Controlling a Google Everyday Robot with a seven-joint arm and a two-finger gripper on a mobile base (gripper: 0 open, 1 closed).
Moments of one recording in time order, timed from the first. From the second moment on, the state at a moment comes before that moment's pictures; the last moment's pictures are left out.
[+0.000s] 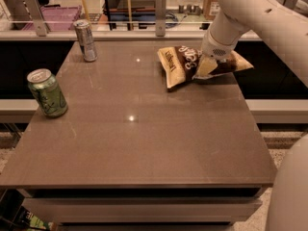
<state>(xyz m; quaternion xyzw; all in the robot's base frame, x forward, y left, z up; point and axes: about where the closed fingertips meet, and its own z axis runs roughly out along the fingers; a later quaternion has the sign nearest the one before) 0.697 -0.164 0.842 -0.64 0.74 -0.05 0.20</state>
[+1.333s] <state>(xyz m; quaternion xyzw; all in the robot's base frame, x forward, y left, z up) 0.691 -0.150 0.878 -0.66 0.71 0.02 0.23</state>
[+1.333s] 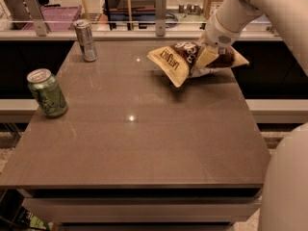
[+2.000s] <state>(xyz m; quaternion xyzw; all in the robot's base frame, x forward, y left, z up) 0.669 -0.130 0.922 -0.69 0.67 0.05 0.27</state>
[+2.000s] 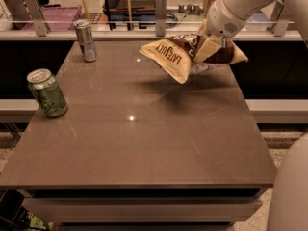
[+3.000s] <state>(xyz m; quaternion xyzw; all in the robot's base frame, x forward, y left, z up) 0.620 -0.071 0.967 -0.72 0.62 0.07 0.30</state>
